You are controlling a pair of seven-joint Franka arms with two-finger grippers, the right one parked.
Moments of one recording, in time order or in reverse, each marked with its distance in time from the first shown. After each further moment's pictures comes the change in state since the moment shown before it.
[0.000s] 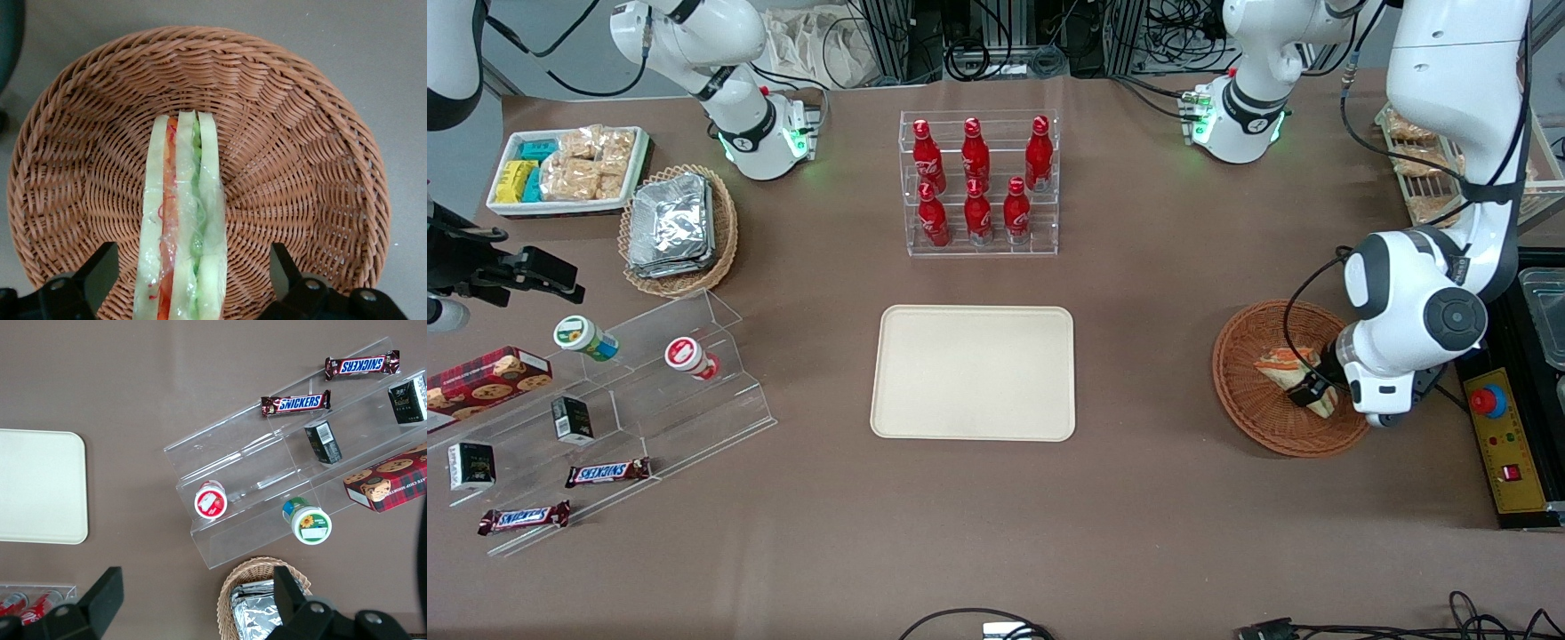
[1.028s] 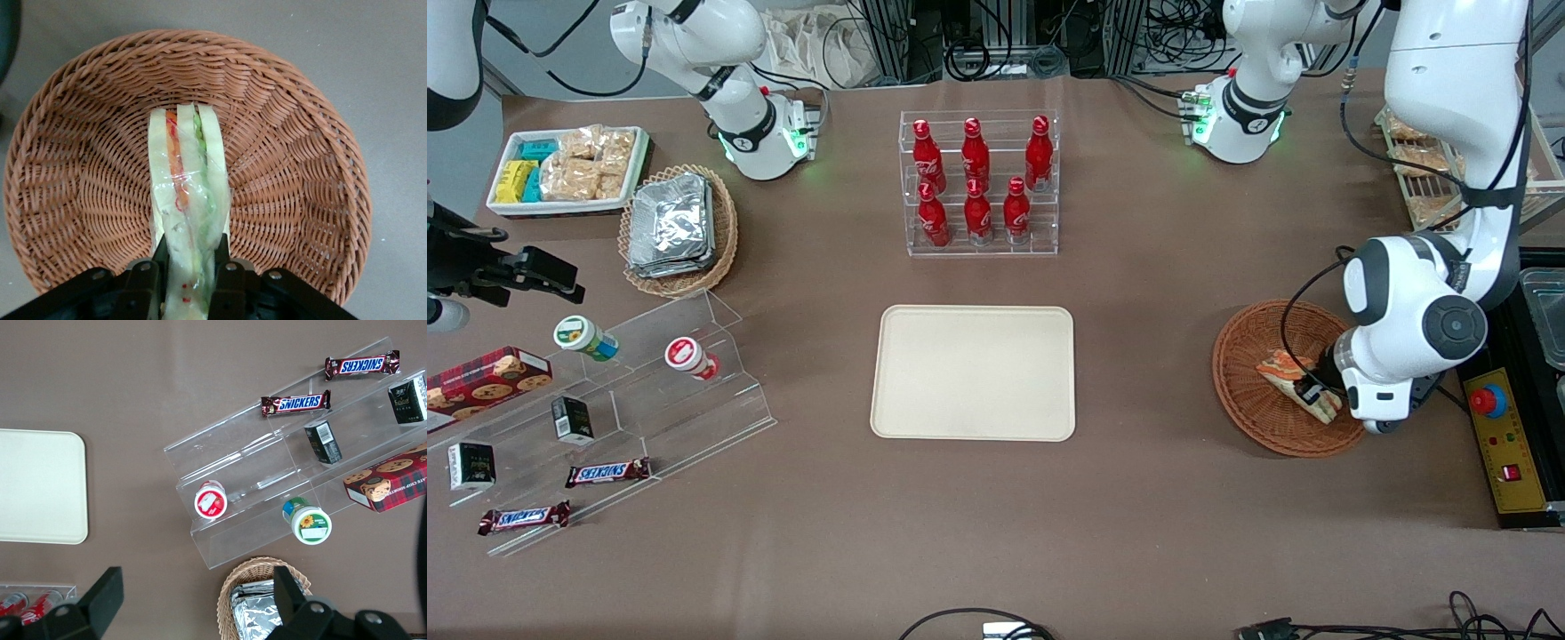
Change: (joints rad) arm -0.009 0.018 -0.002 0.064 0.000 -0.065 -0.003
